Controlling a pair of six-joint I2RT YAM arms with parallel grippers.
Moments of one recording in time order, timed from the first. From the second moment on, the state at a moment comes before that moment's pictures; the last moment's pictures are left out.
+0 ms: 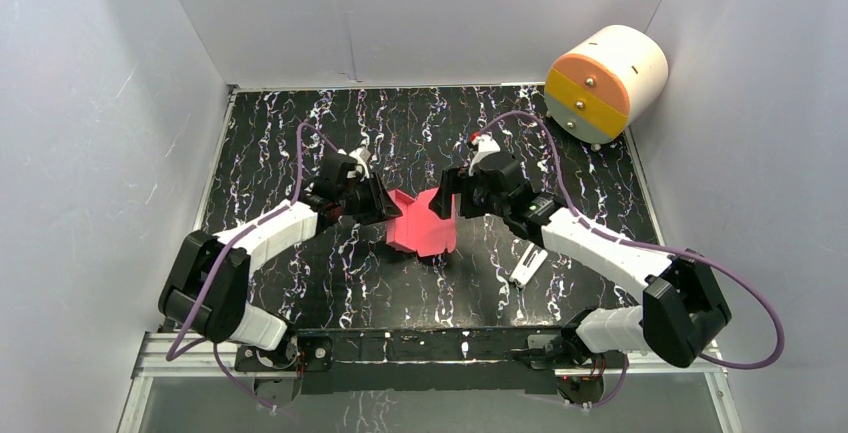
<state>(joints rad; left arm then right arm) -0.46 1.45 0.81 -0.15 0.33 -0.70 0.72 1.28 0.83 -0.10 -0.07 0.49</state>
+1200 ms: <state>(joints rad) -0.46 1.22 0.59 0.02 0.24 -0.85 0.71 1.54 1.21 -0.47 -0.15 0.15</state>
